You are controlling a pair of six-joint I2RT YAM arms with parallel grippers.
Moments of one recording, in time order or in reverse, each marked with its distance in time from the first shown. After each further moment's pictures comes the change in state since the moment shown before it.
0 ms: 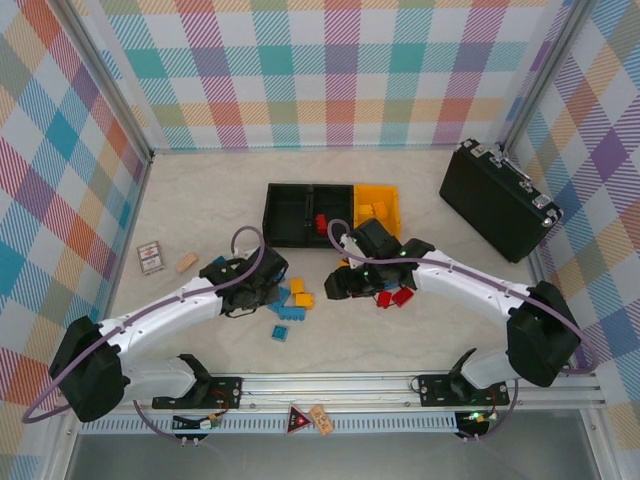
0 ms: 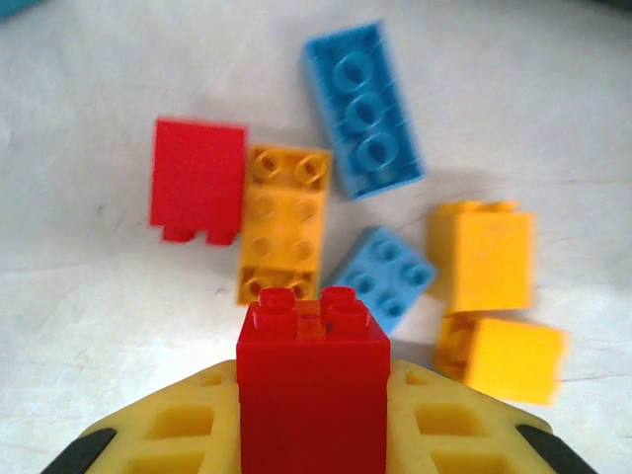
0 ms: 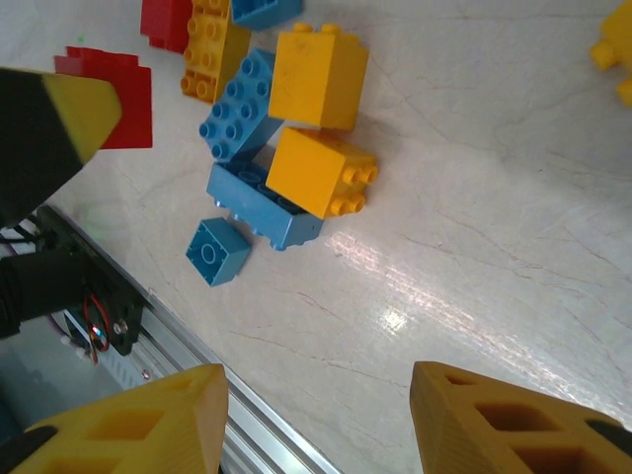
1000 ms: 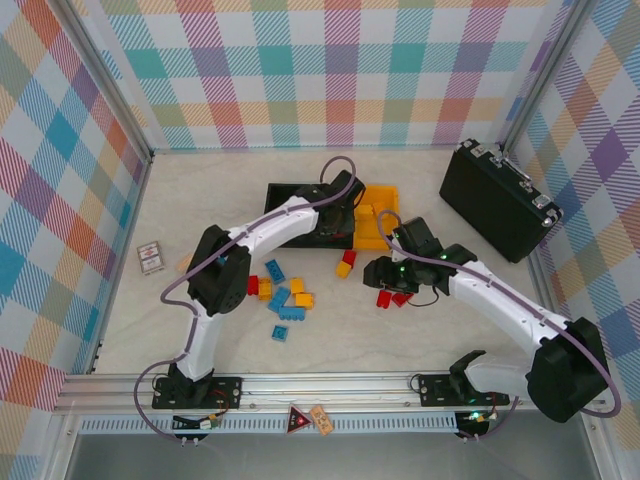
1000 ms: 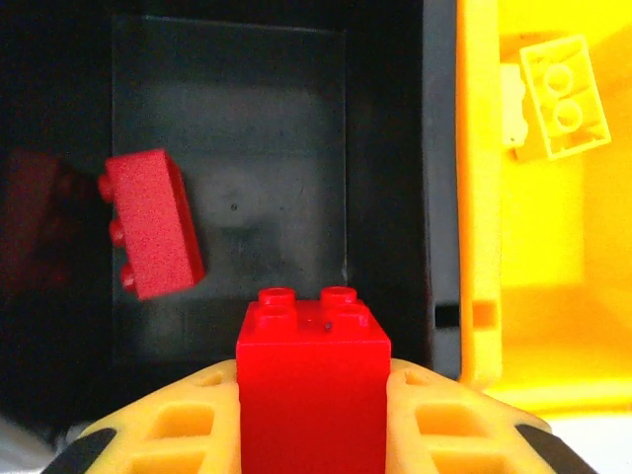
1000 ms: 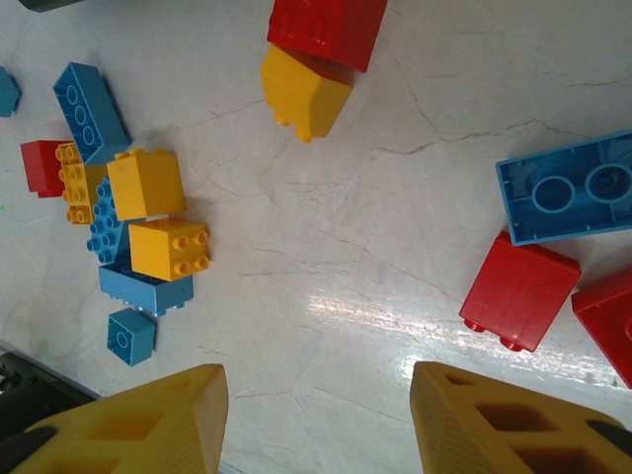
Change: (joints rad) left arm 0.031 0.928 0.994 0.026 0.077 0.234; right arm -0.200 -0.200 -0.136 -0.079 0.122 0.104
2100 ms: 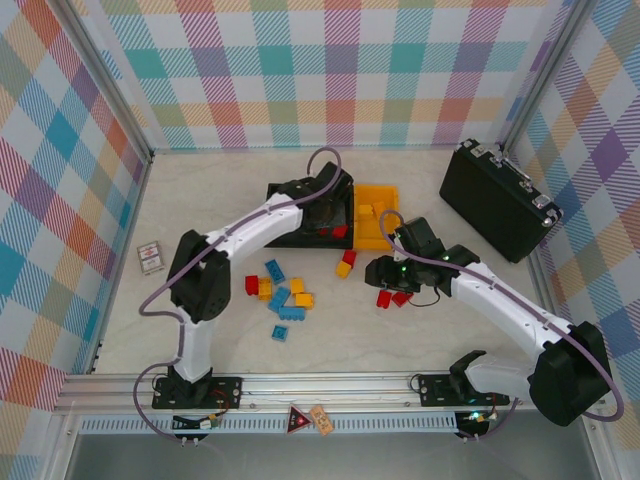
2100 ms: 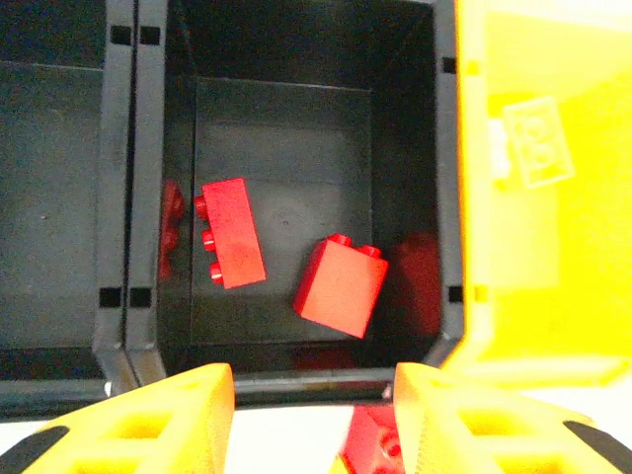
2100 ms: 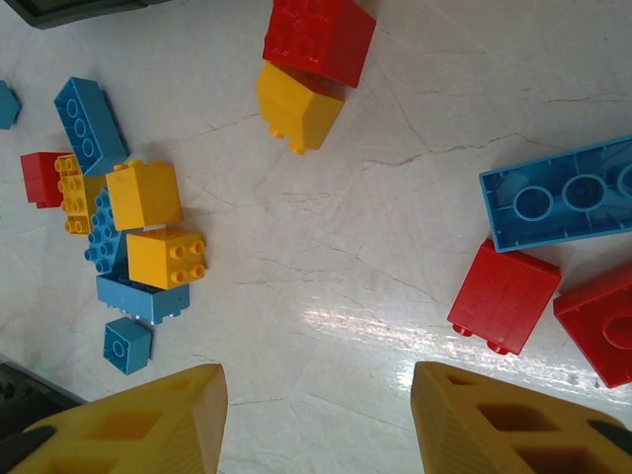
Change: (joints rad) left arm 0.020 -0.180 -0.115 0.011 -0.015 0.022; right arm -0.005 -0.017 0.000 -0.002 0.018 0.000
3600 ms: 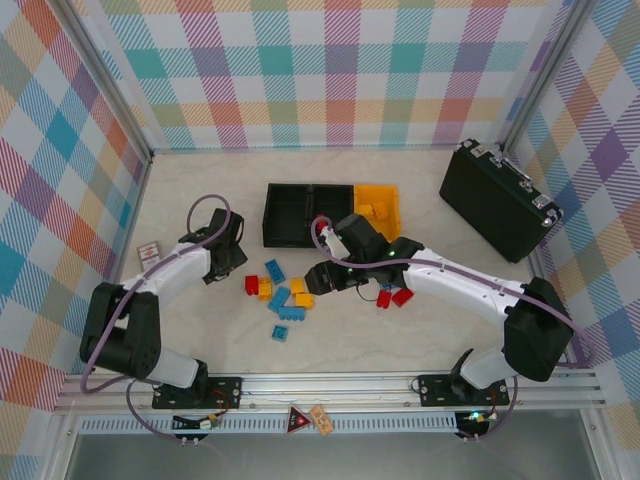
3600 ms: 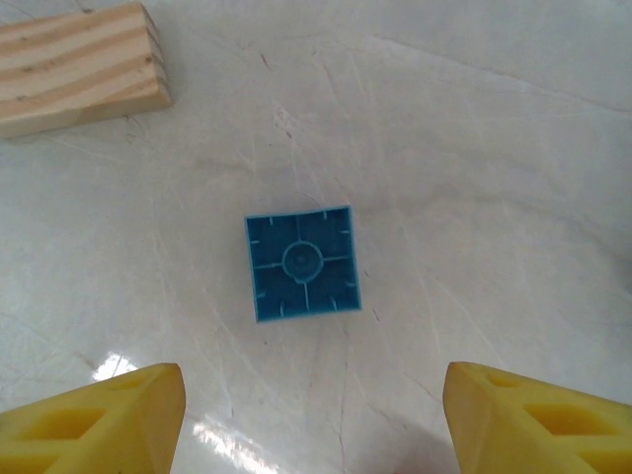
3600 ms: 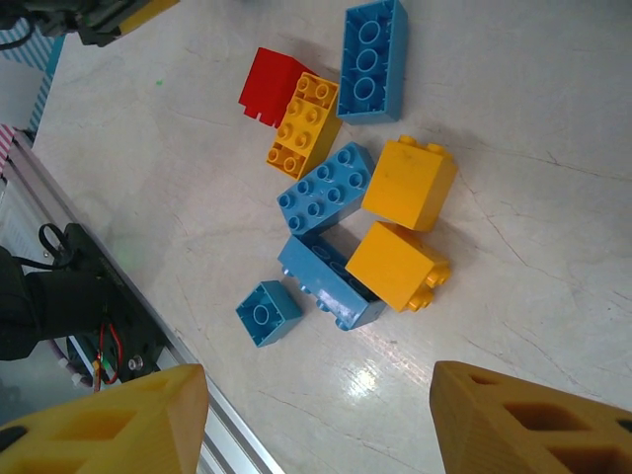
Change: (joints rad) left arm 0.462 -0.491 -0.862 0.158 -0.096 -0.170; right arm 0.311 0.269 0.228 0.180 -0.060 -0.163
